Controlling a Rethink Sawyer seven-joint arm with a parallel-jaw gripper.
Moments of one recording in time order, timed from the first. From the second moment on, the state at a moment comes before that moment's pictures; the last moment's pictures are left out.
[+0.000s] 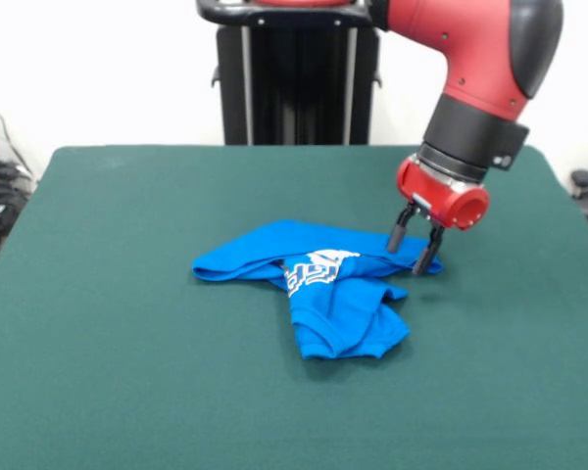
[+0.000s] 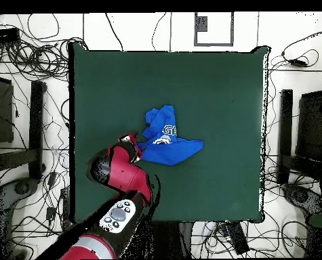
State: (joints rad) arm 0.44 -0.29 -0.42 1.76 0.66 -0.01 2.57
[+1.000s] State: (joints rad) arm 0.58 -0.23 -0.43 1.77 0.96 -0.01 2.62
